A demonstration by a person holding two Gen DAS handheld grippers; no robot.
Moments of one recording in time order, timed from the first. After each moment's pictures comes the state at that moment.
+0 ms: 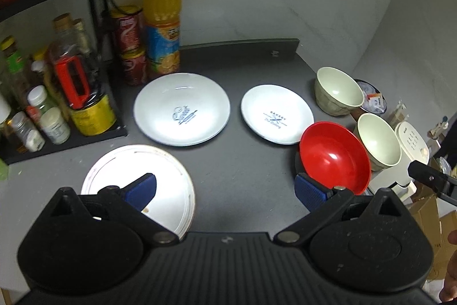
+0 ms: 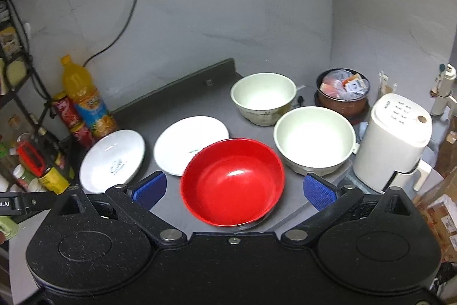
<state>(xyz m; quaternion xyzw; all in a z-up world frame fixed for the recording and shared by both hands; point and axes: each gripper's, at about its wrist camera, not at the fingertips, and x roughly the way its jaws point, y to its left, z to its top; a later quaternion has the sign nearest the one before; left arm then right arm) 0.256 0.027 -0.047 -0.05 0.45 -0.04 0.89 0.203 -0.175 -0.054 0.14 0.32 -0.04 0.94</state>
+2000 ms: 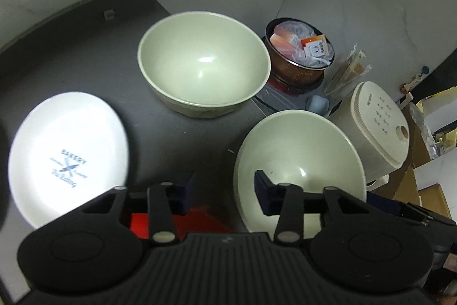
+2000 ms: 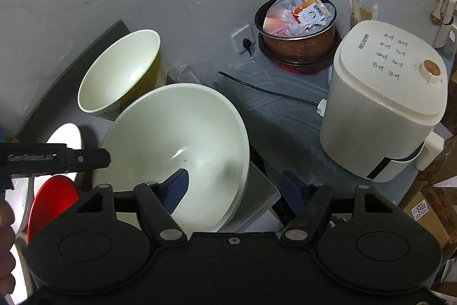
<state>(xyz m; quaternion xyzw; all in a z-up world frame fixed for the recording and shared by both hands) 0.463 -0.269 -0.179 0.00 0.54 -0.18 0.82 0.354 -0.370 -0.201 0.22 0.43 -0.05 0.87</state>
